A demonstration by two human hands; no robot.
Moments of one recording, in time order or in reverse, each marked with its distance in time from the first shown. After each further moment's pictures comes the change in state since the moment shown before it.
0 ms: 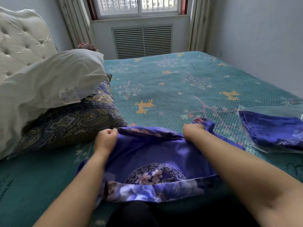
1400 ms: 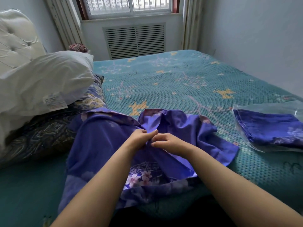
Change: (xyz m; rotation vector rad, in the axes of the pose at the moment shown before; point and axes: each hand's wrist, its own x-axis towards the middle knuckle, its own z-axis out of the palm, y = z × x) left_hand -0.017 0.085 0.082 -0.375 -0.661 -0.155; right_hand -0.037 -0.034 0.025 1.283 0.074 -0.775
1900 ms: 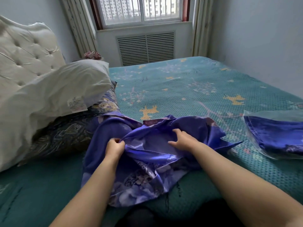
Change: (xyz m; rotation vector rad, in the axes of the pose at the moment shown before) left_hand -0.012 -0.064 -0.091 0.077 0.568 -0.029; right_hand 0.027 0.026 -0.026 -0.698 0.184 0.420
